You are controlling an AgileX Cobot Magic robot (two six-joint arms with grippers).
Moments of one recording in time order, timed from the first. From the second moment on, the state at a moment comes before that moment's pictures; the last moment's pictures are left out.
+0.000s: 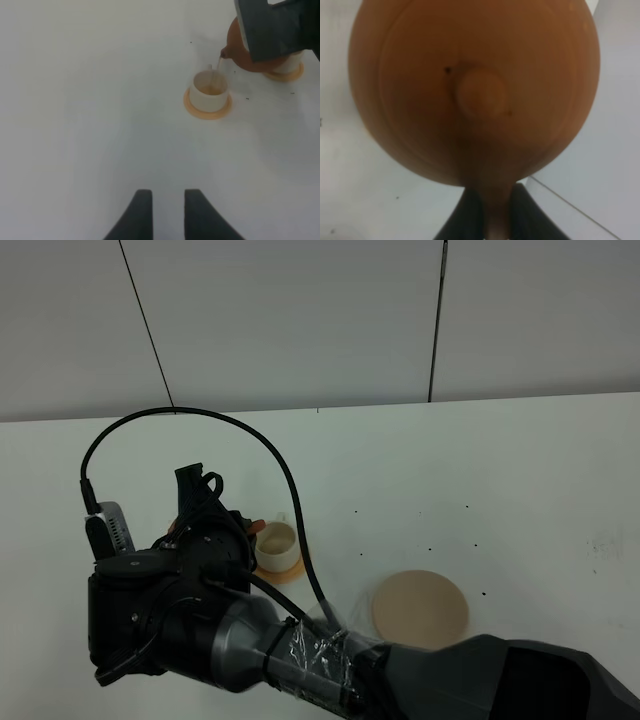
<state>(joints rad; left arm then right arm) -0.05 0.01 -0.50 0.08 1.05 -0.02 1.16 2.50 -2.24 -0.90 1.22 -0.44</state>
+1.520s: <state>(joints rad) -0.05 0.01 -0.50 0.08 1.05 -0.02 1.17 2.51 -2.24 -0.92 1.22 -0.47</state>
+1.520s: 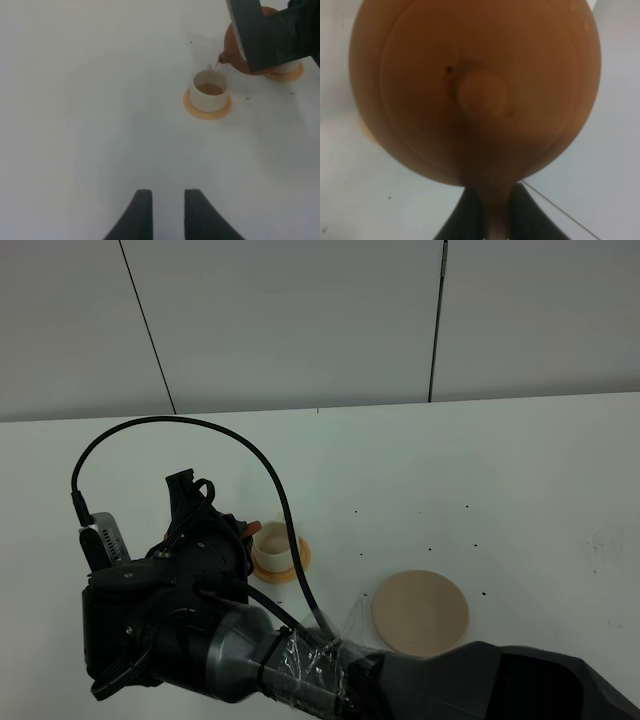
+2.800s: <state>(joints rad) -0.05 0.01 -0.50 0.08 1.05 -0.02 1.17 2.53 -2.24 -0.91 1.22 -0.49</state>
